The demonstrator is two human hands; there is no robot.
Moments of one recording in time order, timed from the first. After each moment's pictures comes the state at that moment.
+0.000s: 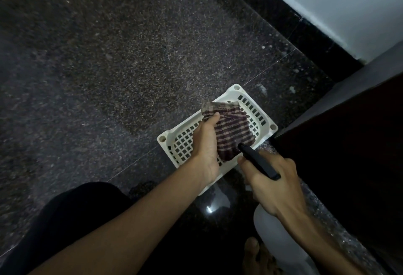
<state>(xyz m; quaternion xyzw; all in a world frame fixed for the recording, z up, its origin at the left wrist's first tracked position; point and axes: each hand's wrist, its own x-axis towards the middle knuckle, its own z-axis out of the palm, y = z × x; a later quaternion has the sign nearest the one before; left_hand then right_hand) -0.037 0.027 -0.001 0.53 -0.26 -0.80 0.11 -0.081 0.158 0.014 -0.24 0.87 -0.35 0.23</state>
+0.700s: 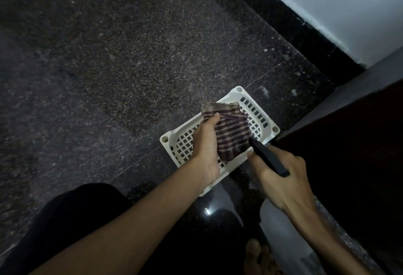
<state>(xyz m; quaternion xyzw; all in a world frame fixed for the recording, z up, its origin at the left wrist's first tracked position) -0.033 0.023 0.002 0.52 -0.25 -0.81 0.11 -0.092 0.158 0.014 -0.23 0.89 -0.34 0.22</state>
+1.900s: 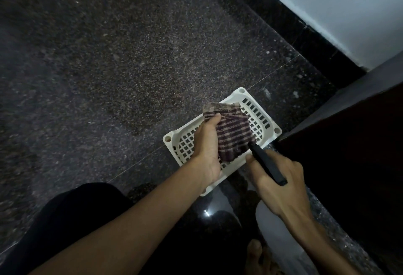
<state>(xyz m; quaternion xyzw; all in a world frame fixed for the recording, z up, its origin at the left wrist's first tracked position) -0.028 0.020 0.004 0.52 -0.25 -0.81 0.11 -0.077 0.157 0.015 -0.25 0.88 -0.35 0.20</state>
